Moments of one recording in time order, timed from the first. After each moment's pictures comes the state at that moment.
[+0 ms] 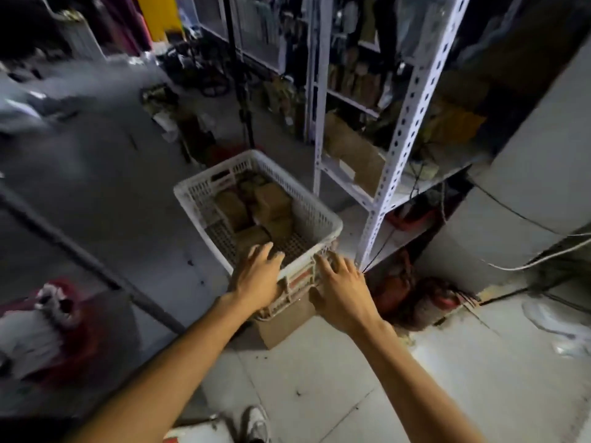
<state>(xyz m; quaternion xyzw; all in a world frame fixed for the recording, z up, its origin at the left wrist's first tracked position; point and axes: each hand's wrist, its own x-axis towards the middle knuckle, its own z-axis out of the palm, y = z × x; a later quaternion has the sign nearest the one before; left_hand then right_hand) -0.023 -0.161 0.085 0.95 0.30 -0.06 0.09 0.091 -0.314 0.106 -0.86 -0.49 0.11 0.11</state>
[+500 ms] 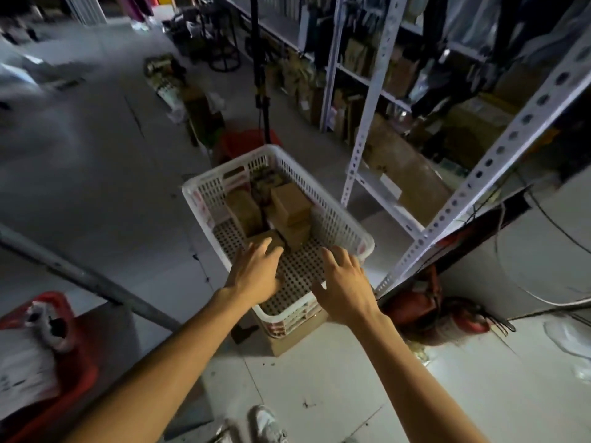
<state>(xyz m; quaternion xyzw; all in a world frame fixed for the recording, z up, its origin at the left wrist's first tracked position) 0.003 -0.018 0.056 0.93 0.33 -0.09 0.11 0.126 -0.163 0.077 -0.86 -0.48 0.16 0.10</state>
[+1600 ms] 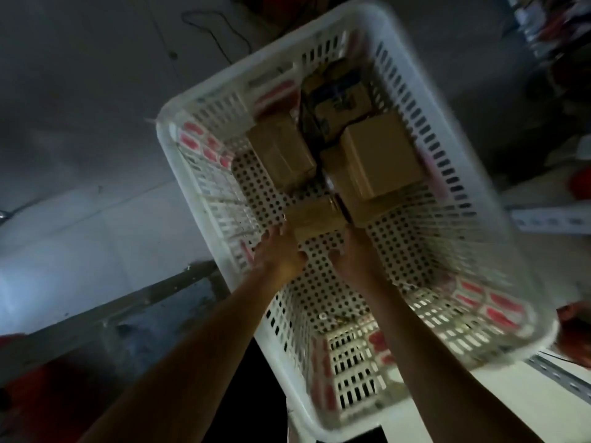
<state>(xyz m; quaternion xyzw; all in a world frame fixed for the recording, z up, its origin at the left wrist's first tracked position) 0.093 0.245 -0.234 0.72 0.52 -0.30 0.36 0.227 0.150 -0.241 -0.83 -0.35 0.43 0.07</state>
